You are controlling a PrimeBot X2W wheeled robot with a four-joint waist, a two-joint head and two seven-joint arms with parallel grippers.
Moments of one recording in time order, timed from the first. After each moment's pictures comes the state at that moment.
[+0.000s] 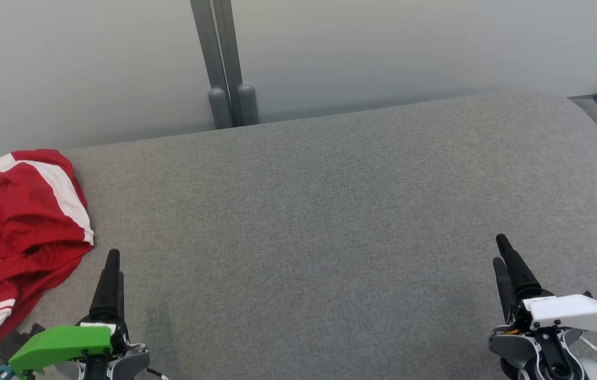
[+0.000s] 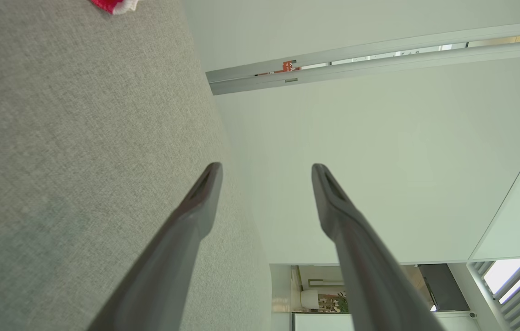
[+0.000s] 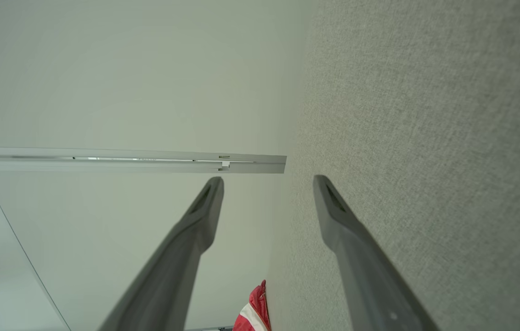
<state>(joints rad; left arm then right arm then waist) -0.07 0.04 0.06 0.27 -1.51 -0.13 0.04 -0.07 -0.04 -0.07 0.26 1.49 0.13 0.04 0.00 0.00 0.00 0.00</state>
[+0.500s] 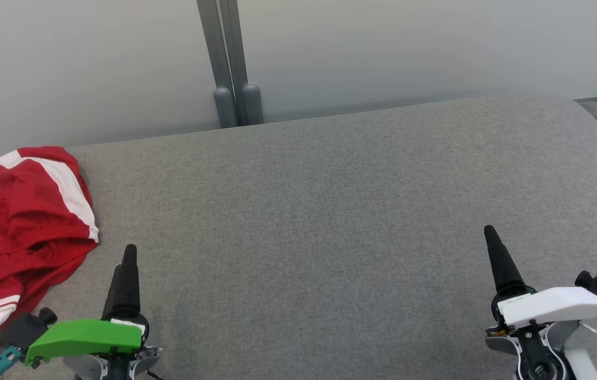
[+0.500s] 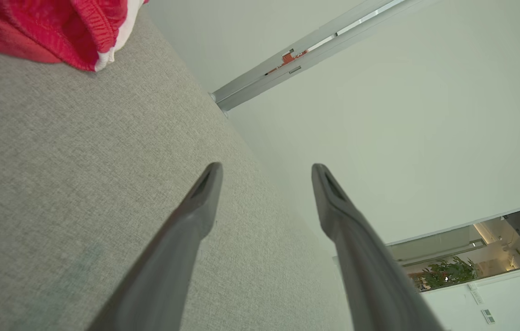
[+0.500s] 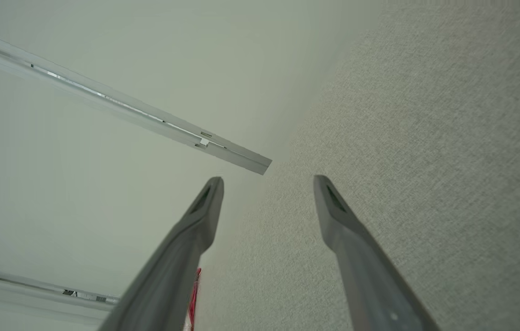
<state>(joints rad) -0.06 0.04 0.02 0.24 -1.17 -0.12 -0.02 -0.06 -0.04 -0.03 0.19 1.11 0.13 -0.02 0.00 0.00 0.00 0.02</state>
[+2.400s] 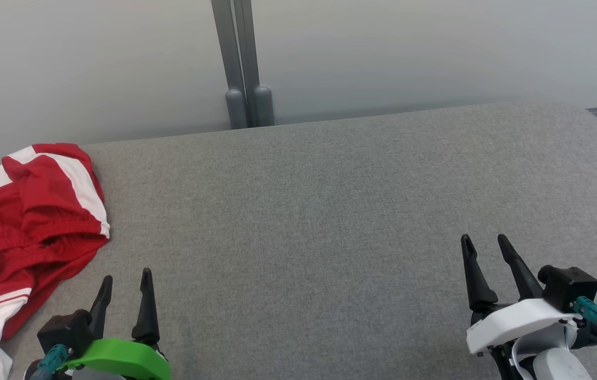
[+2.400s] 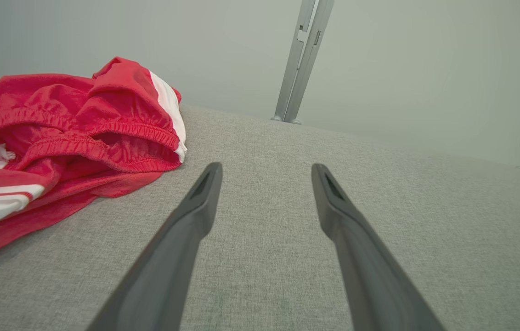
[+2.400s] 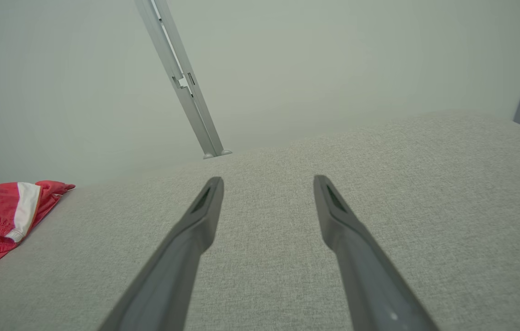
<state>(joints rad) -0.02 0.08 -0.03 0.29 -0.36 -0.08 -0.19 -0.04 -0.06 0.03 0.20 0.31 0.13 -0.19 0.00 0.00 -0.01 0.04</state>
